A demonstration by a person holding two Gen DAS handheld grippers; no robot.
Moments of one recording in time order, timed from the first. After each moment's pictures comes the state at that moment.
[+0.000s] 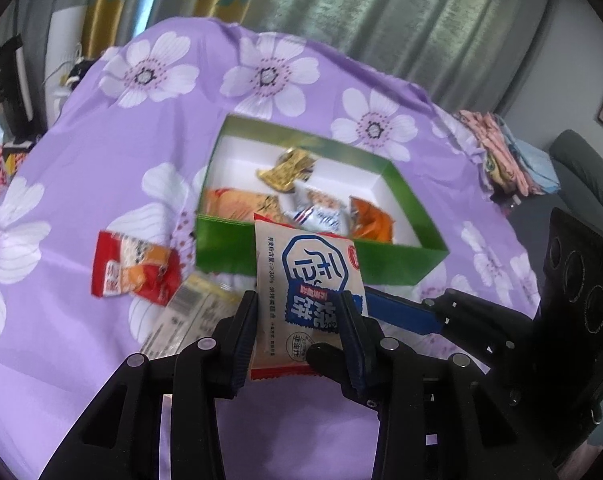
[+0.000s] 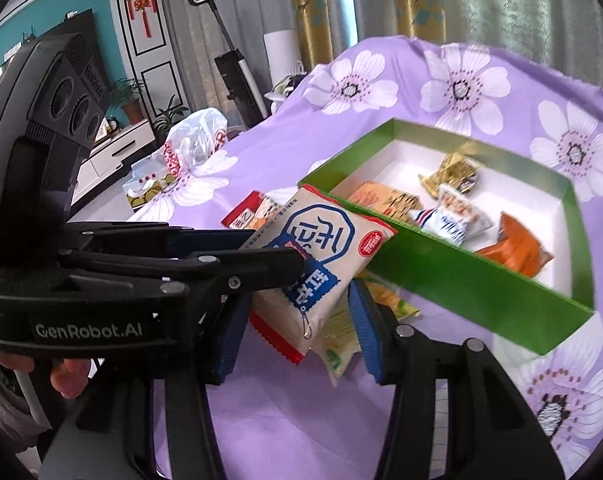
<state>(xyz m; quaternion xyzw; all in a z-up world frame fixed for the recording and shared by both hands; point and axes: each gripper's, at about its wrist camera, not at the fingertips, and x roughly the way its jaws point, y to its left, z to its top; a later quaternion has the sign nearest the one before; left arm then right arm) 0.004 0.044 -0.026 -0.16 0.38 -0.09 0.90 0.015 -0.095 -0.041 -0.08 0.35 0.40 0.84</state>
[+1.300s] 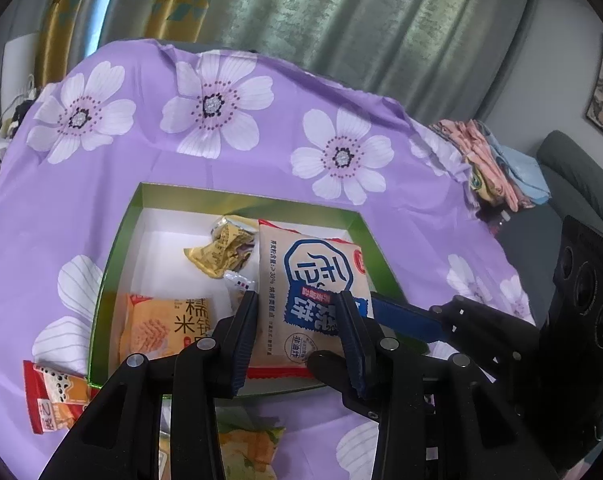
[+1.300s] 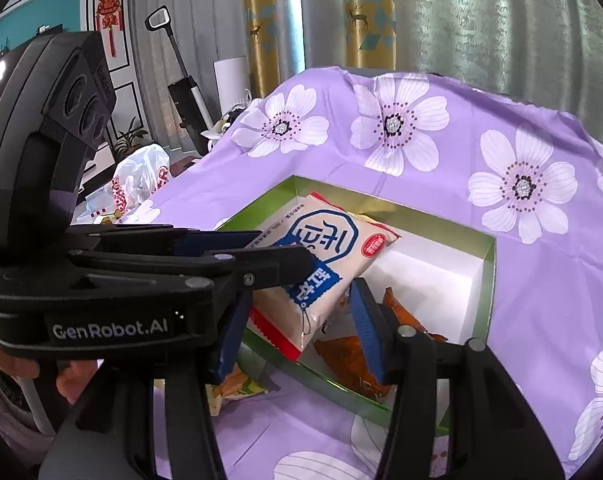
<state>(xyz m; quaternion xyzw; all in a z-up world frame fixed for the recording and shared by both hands) 0.110 0.005 -0.003 -0.15 0.36 -0.13 0.91 0.102 -0.133 -0.011 -0.08 0.33 0.34 0.88</state>
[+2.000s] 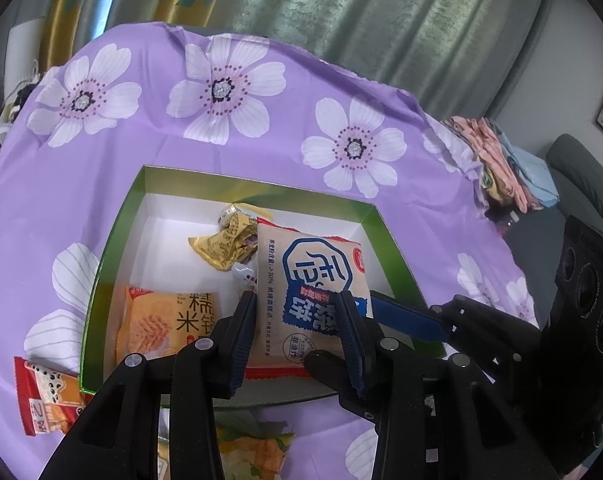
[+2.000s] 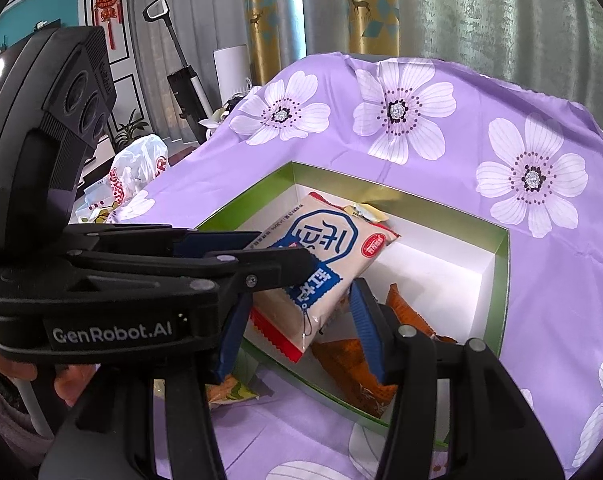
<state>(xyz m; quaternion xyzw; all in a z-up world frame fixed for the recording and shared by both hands) 0.122 0.008 -0.015 -0.16 0.38 -0.13 0.90 0.115 -0.126 -0.022 -0.08 0.34 0.35 0.87</state>
